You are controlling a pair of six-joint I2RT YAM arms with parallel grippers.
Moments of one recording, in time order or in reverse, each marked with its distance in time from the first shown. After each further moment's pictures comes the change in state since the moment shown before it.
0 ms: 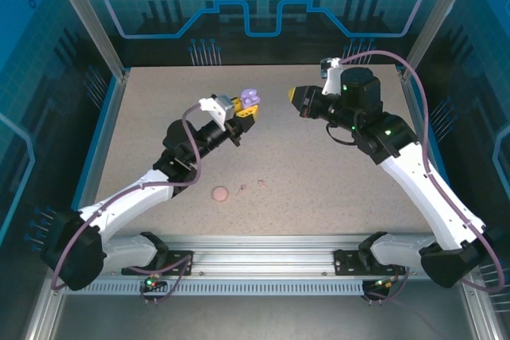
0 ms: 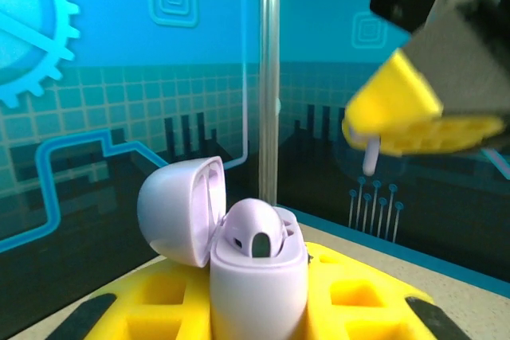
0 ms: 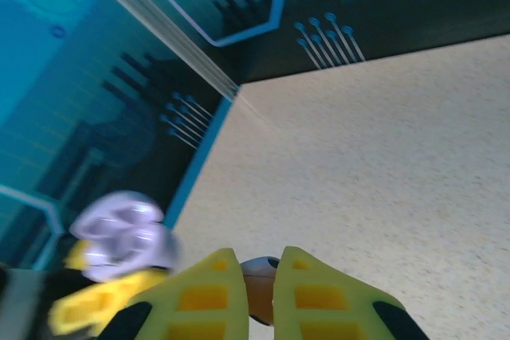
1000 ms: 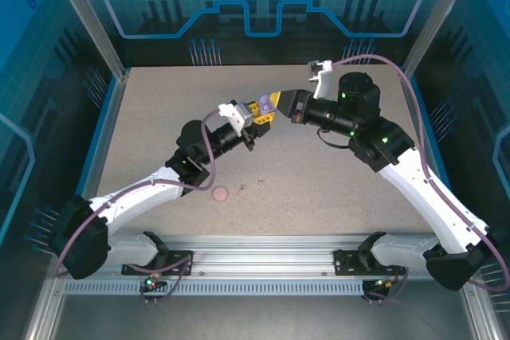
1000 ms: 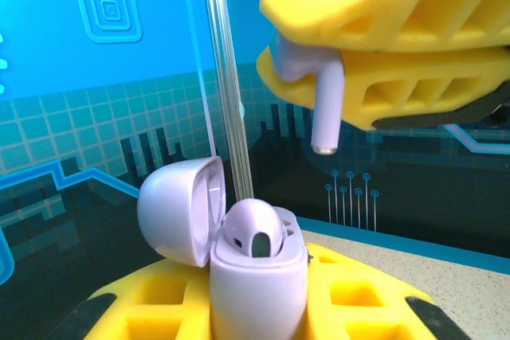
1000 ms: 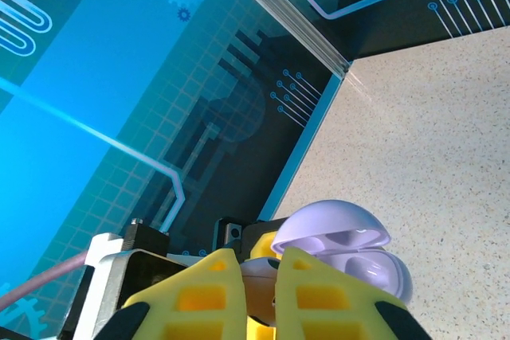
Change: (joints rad) left arm -0.093 0.068 0.050 0.027 0.008 0.119; right arm 0.086 -0.021 -0.039 0.138 -0.152 0.142
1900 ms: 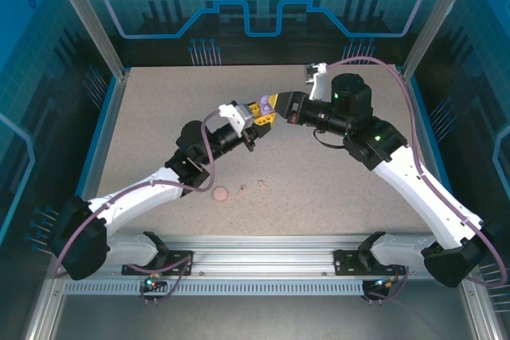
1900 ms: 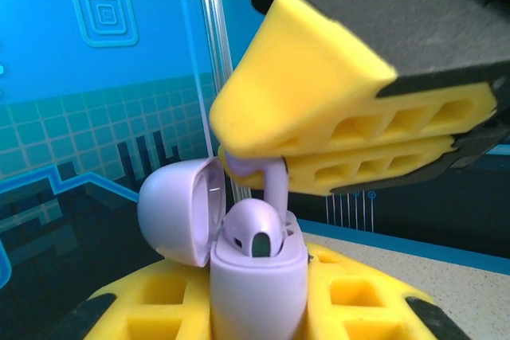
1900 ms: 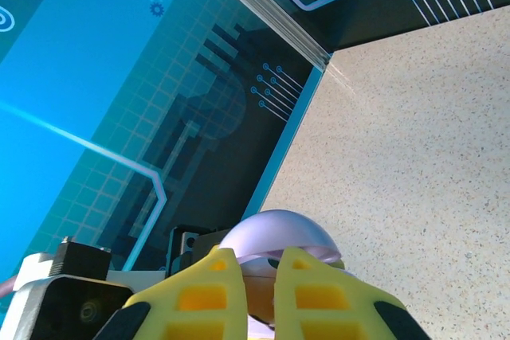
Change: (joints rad) left arm -0.009 -0.009 0.001 -0.005 -0.001 0.007; right arm 0.000 0.026 -0.027 0.008 0.026 0.003
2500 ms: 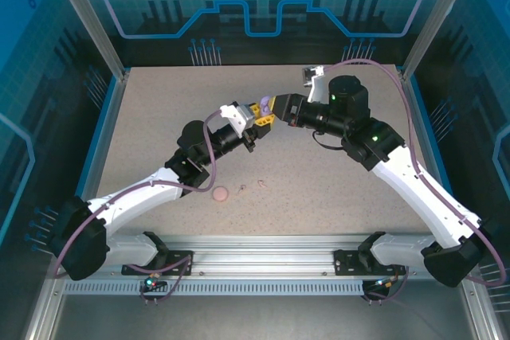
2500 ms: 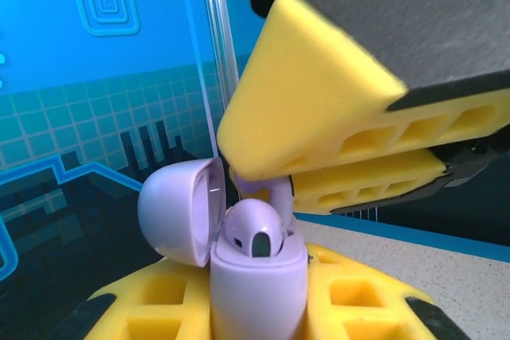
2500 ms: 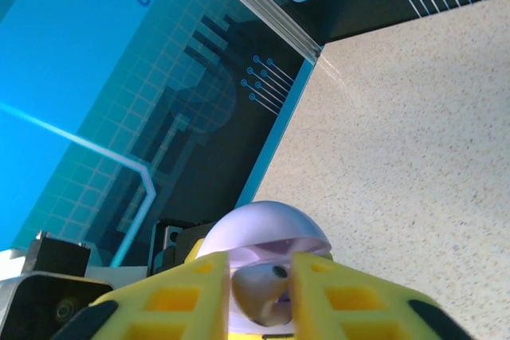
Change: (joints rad) left arm 0.000 -0.002 0.000 -0.033 -0.011 0.016; right arm 0.000 -0.002 -0.025 -0.002 0.005 -0.015
